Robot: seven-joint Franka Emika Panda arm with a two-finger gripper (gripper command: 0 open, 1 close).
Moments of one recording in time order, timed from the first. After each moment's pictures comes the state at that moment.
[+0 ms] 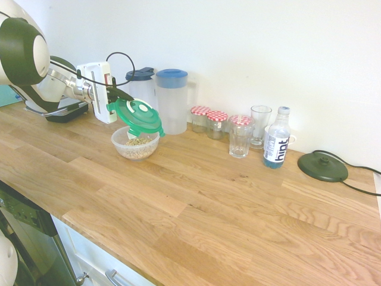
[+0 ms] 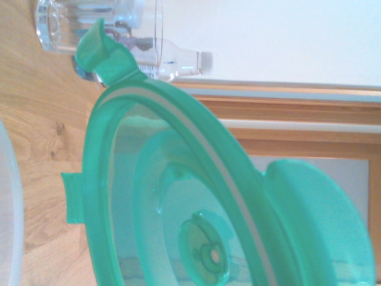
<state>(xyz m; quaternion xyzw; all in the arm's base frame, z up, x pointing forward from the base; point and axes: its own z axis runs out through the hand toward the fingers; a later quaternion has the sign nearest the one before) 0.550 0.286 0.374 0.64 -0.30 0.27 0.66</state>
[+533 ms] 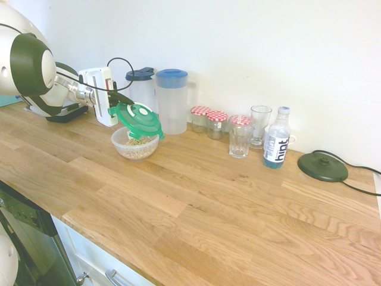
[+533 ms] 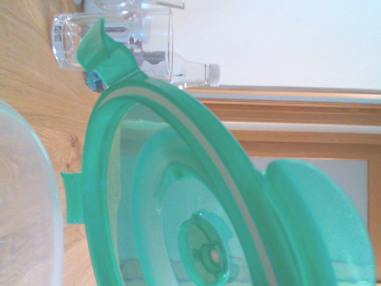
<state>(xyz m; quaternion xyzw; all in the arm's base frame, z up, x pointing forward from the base) 0.563 0.299 0.351 0.64 -0.30 0.27 0.66</state>
